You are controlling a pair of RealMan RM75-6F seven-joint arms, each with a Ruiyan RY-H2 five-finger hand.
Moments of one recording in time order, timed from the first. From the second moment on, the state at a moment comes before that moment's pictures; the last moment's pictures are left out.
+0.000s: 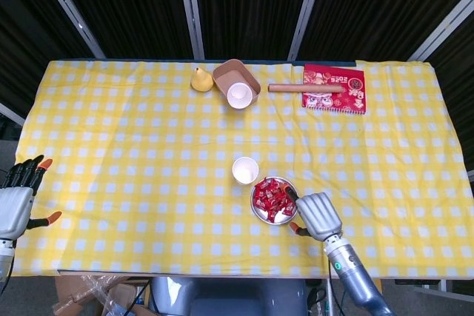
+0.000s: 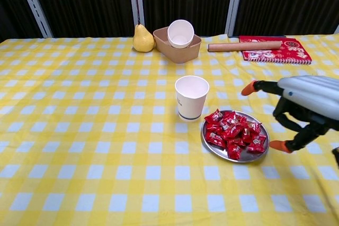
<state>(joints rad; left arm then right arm) -0.16 -1.12 -0.05 -1.63 1.40 1.37 0.09 0.41 -1.47 0.10 -1.85 -1.23 1.12 -0.58</state>
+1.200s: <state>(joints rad) -0.16 -1.11 -0.05 -1.64 1.38 1.35 0.09 0.54 -1.68 0.16 -1.59 -1.09 1.09 -0.56</state>
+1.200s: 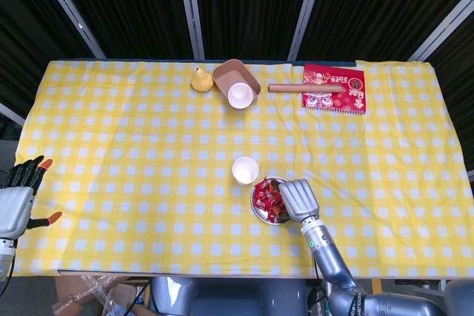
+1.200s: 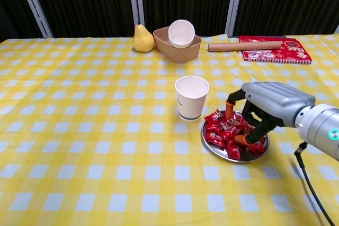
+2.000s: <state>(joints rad) -0.16 -1.11 -0.05 -1.65 1.38 1.35 0.08 0.55 -1.68 0.15 -1.63 -1.11 1.12 -0.53</state>
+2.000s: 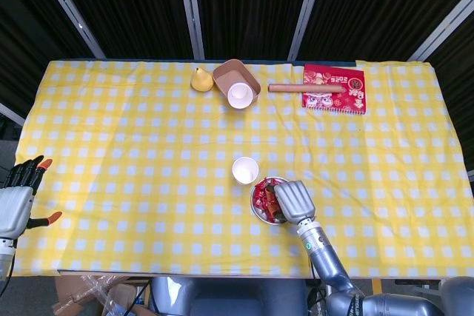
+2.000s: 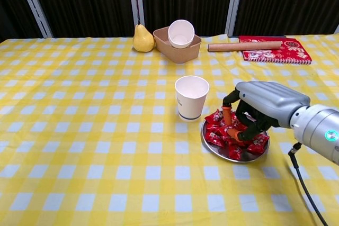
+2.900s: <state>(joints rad) -0.19 -1.12 -0.08 -1.61 1.38 1.33 0.04 0.78 -1.75 0.33 -1.62 -0.92 1.08 -0.64</state>
